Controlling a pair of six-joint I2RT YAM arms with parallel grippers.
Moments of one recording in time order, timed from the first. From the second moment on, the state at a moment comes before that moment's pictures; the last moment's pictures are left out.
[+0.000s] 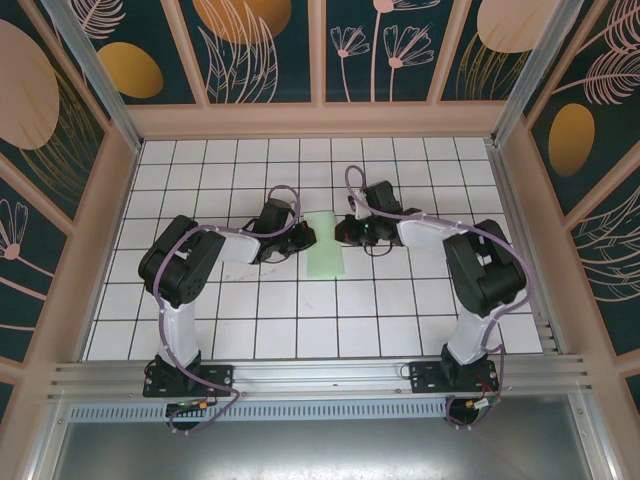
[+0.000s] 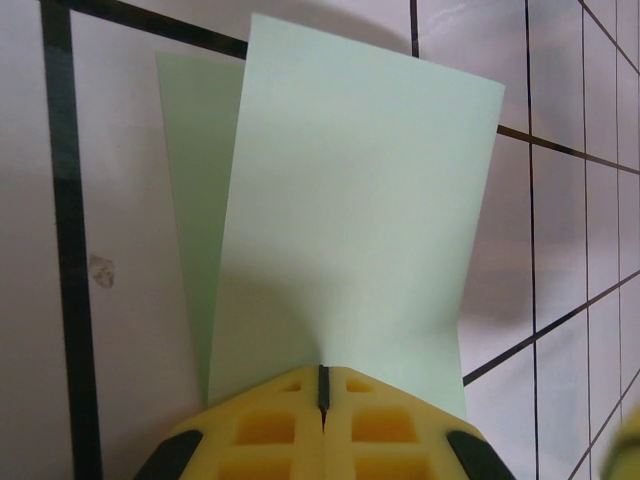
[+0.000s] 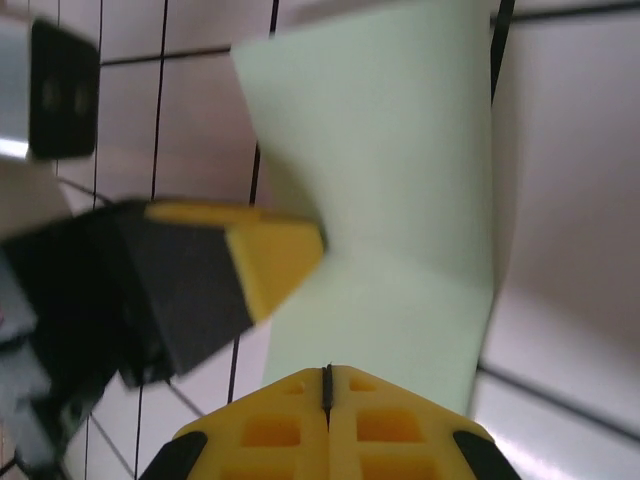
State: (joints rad) left arm -0.53 1.99 0.93 0.29 0.36 -0.83; right arm 0.48 1.82 1.04 -0.12 -0.52 0.55
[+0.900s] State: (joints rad) left arm -0.53 1.99 0.94 0.27 0.37 -0.81; right arm 0.42 2.05 1.23 -0.05 -0.40 0.67
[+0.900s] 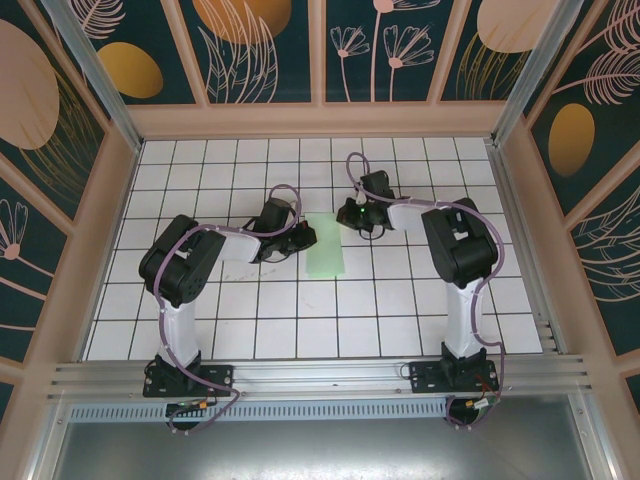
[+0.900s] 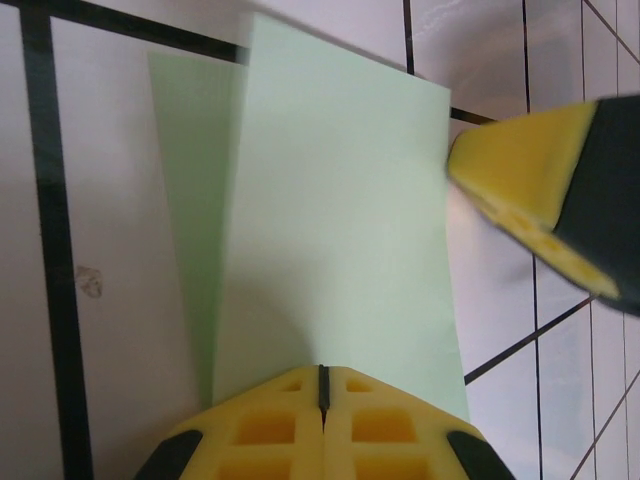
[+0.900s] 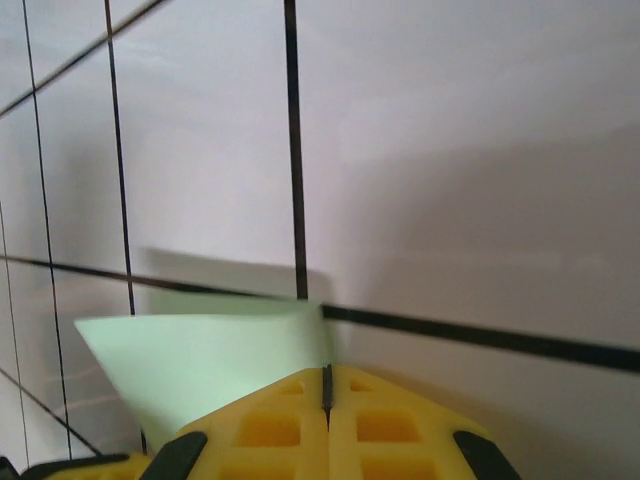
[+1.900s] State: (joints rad) left arm -0.53 1.99 0.94 0.28 0.37 -0.80; right arm 0.29 2.11 1.32 -0.06 -0.44 0.67
